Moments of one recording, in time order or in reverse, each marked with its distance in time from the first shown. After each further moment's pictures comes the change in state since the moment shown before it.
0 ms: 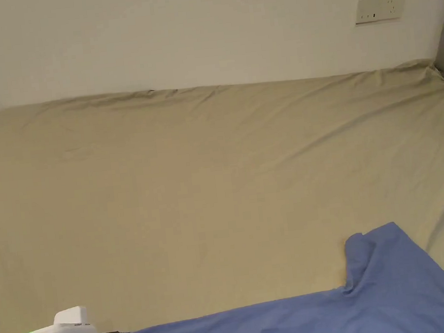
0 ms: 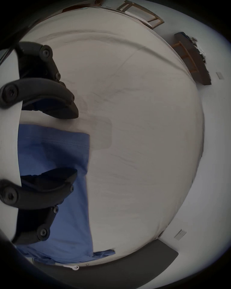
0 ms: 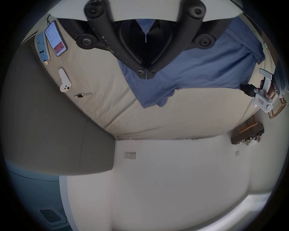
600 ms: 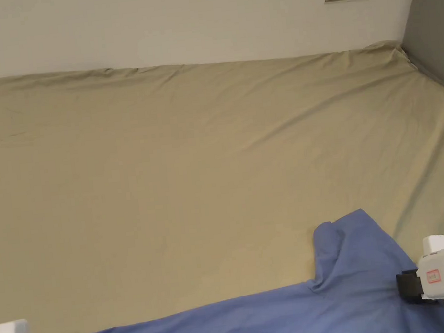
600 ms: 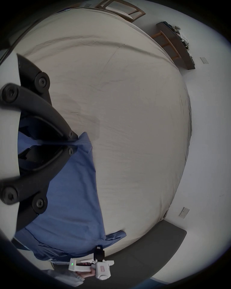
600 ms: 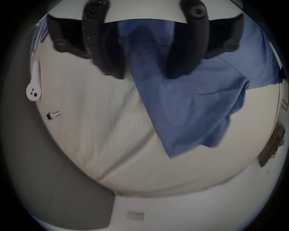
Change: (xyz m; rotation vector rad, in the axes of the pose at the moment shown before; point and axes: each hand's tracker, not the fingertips) left arm 0.017 -0.015 0.050 0.096 -0.093 -0.148; right arm 0.028 0.044 -0.277 -0.603 -0.088 -0.057
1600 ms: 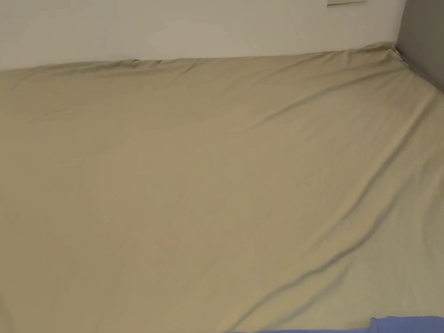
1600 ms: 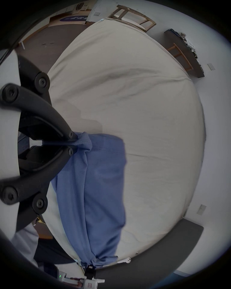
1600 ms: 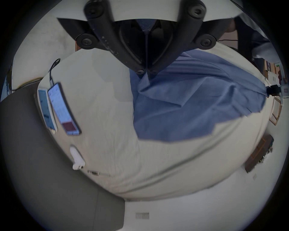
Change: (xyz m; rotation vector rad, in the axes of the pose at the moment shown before) left arm -0.016 -0.209 0.120 -0.152 0.084 -0.041; right arm 0.098 -0.328 0.157 0.001 0.038 -0.003
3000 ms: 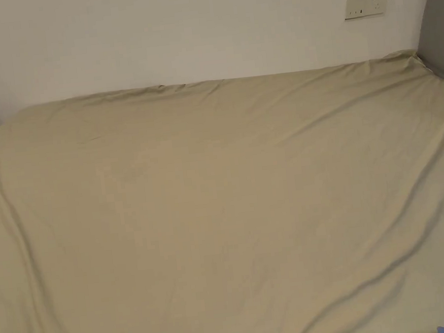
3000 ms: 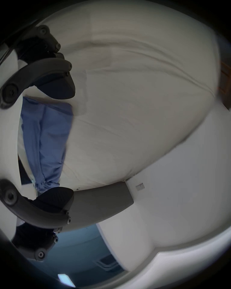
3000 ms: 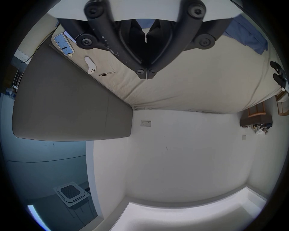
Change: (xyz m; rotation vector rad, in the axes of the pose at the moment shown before) left arm -0.156 0.048 -0.021 0.177 -0.721 0.575; right arm -0.126 0.032 0.144 0.944 -0.133 -0.008
